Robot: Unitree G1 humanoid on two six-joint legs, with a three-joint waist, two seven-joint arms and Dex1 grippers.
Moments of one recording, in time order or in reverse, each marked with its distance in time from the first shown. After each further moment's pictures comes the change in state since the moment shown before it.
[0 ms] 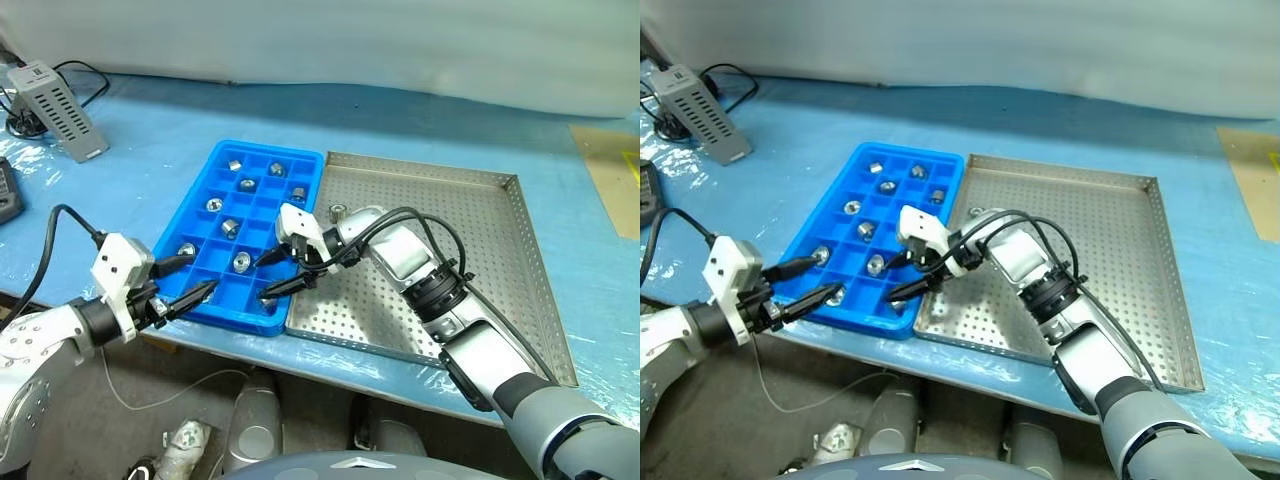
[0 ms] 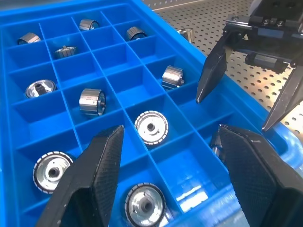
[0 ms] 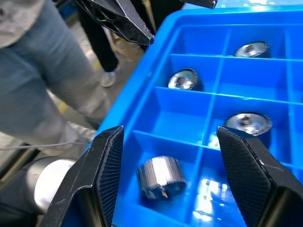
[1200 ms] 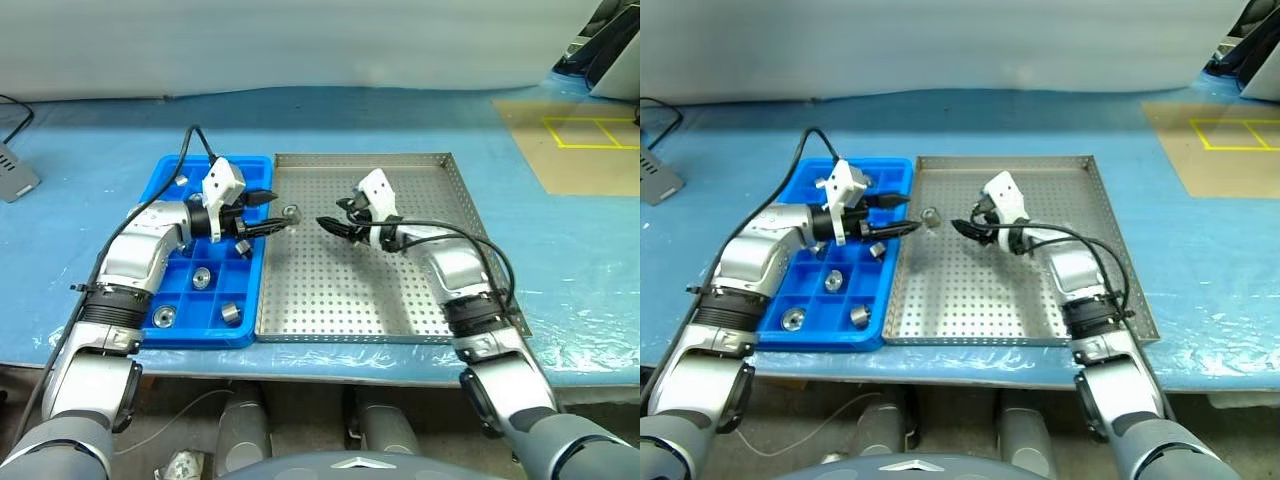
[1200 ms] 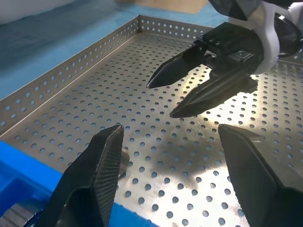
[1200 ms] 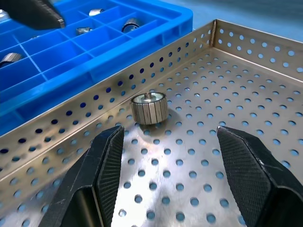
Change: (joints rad) left arm -0.753 -0.158 -0.444 0.801 0.262 -0.338 -0.331; right arm 0.144 -0.014 -0.341 0.079 -0.005 -0.062 -0.574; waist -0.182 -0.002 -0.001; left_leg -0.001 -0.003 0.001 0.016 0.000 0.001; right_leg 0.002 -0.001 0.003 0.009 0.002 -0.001
